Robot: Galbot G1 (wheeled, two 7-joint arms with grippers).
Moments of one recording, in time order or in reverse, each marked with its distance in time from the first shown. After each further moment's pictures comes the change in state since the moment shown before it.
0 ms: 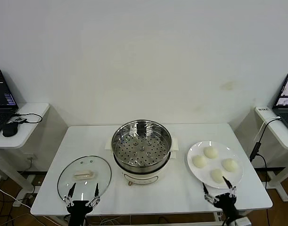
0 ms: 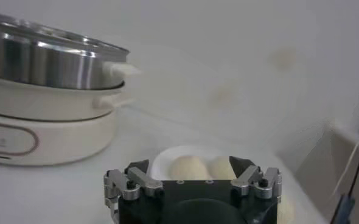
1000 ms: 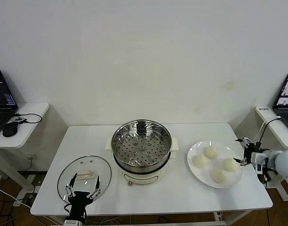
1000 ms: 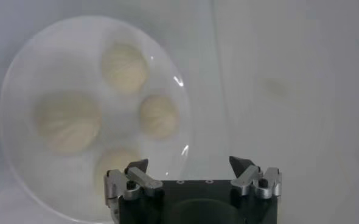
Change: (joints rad) left arm -0.071 0.011 -0.001 0.039 0.093 0.000 0.018; right arm 0.908 -0.619 -0.565 -0.512 -0.275 -0.028 -0.719
